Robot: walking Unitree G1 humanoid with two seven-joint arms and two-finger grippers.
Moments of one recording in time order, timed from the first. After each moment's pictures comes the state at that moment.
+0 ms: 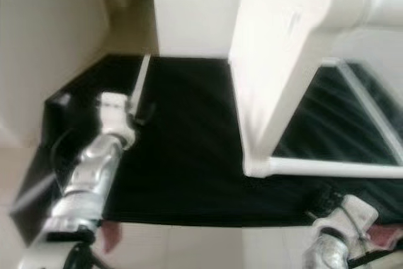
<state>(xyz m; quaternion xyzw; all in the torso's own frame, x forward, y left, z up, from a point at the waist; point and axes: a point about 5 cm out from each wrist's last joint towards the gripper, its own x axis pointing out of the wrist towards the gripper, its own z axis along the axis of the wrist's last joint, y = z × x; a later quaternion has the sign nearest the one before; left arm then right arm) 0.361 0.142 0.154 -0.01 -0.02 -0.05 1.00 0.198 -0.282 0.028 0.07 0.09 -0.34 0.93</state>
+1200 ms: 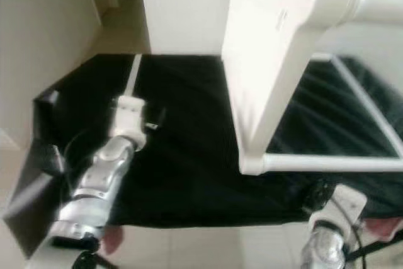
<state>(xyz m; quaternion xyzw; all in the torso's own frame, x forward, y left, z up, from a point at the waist) 0.352 0.111 0.151 0.04 -0.02 -0.13 0.99 0.203 -0.271 0.059 0.00 0.05 -0.33 0.94</state>
